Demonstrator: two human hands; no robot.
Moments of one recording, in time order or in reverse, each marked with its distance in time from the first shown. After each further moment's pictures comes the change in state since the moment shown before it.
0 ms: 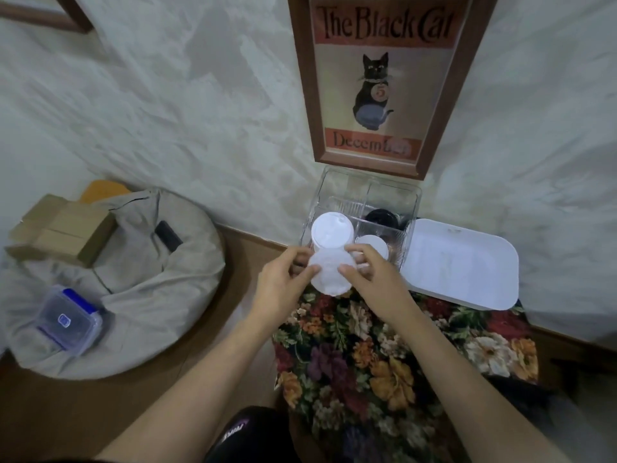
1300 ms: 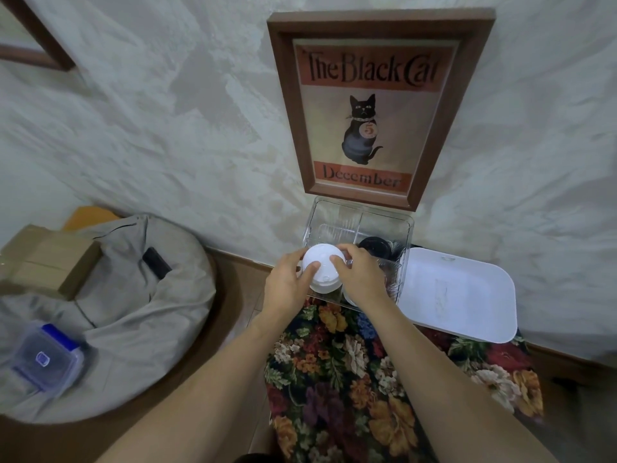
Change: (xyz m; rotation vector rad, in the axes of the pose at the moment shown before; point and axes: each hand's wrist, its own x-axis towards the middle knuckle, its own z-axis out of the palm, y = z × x) left_hand 0.089 -0.012 0.035 0.253 0.035 -0.018; right_hand 0.105 0.003 0.010 -0.229 0.200 0.085
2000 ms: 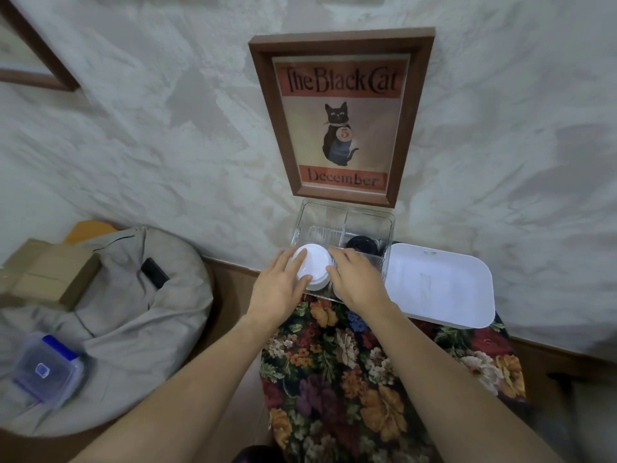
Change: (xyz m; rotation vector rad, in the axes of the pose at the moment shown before) left_hand -0.026 -0.001 -0.009 0.461 -0.035 0.348; right_hand -0.034 0.008 -0.026 -0.470 -0.091 -0.211
